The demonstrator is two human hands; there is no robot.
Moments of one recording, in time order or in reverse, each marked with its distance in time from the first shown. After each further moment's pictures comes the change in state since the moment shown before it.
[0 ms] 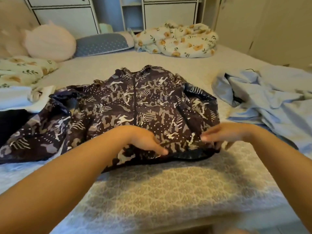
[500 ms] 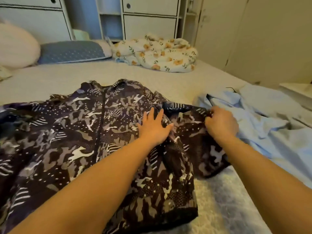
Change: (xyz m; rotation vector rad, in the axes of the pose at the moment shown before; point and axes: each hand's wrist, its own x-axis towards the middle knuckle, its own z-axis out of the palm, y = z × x) left_hand 0.198 0.047 -0.088 -0.373 0.803 -0.031; right_hand 0.092 0.012 -0.092 -0.125 1.124 0.159
